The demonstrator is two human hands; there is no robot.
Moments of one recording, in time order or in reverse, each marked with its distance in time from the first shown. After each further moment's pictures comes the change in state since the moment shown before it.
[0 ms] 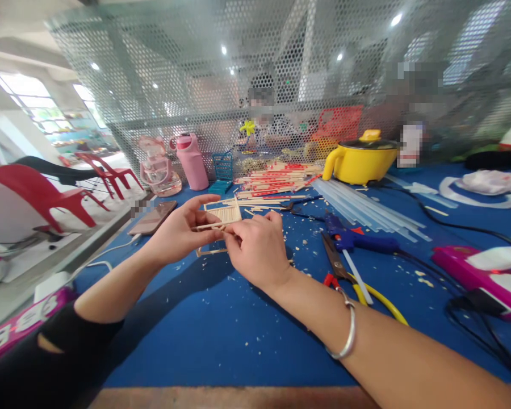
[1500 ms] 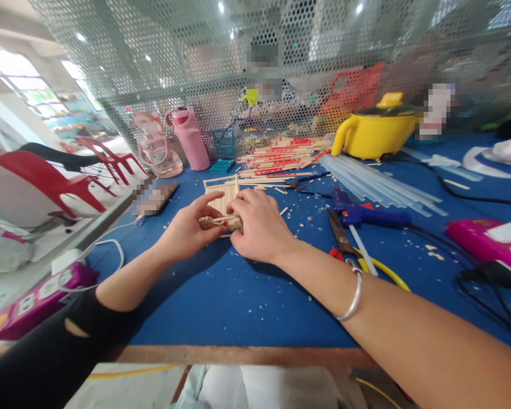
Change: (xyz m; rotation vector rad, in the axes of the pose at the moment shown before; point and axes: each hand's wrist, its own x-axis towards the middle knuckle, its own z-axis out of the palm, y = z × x) left_hand -0.021 -0.030 0.007 0.531 0.093 0.068; right_hand -0.006 0.013 0.006 0.085 -0.249 -0.074
